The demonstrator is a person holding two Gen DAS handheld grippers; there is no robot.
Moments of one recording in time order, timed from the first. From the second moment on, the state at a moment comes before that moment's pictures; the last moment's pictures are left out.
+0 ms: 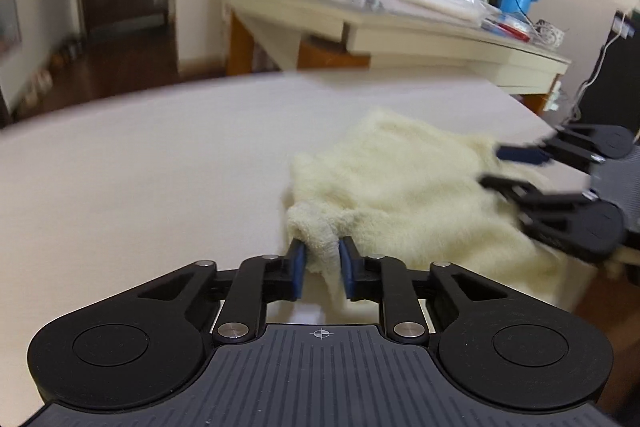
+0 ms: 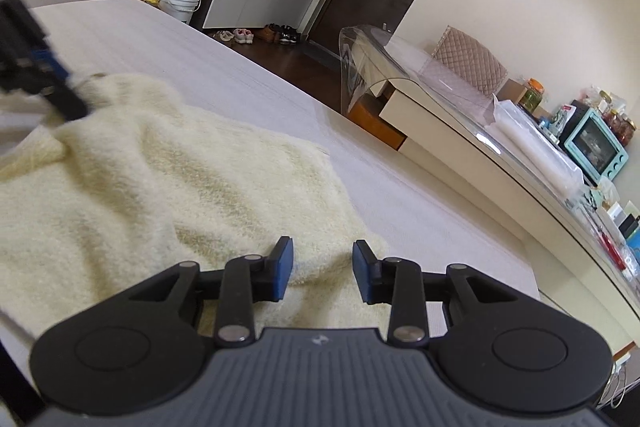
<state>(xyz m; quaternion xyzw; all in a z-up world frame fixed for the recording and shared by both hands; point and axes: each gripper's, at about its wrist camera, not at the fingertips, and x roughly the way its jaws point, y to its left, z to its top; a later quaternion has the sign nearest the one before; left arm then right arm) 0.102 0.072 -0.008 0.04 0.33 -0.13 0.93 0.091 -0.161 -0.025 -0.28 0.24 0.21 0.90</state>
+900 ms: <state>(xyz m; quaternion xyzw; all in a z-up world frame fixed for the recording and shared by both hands) 0.156 0.084 0.007 0.02 0.37 -0.12 0.92 0.147 -0.138 -0.007 -0.24 0.24 0.25 0.90</state>
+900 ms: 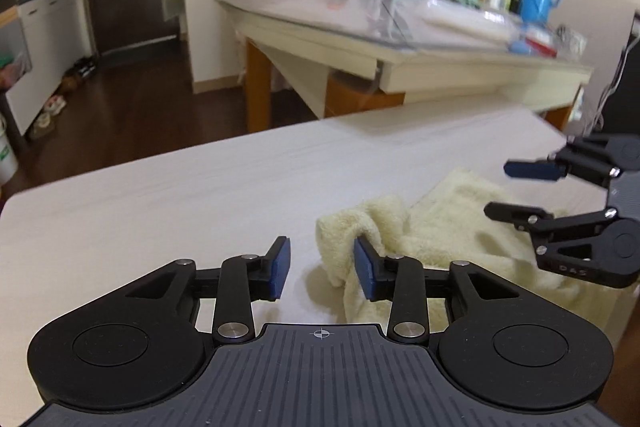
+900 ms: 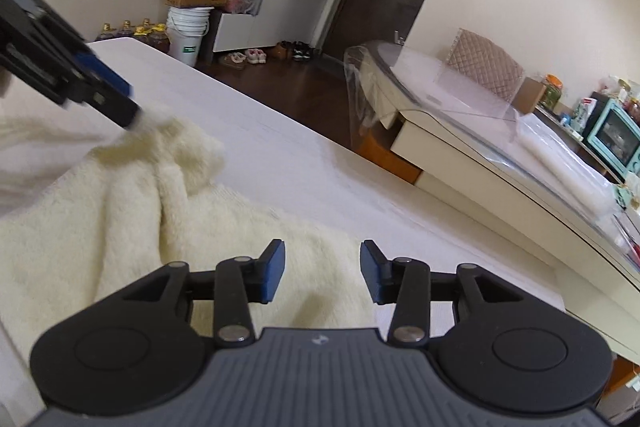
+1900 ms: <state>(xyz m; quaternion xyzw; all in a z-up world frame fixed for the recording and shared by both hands) 0.124 0.105 0.000 0.04 0.38 -0.05 0.92 0.172 -0.166 -0.020 -0.24 0.26 0.19 0.92</state>
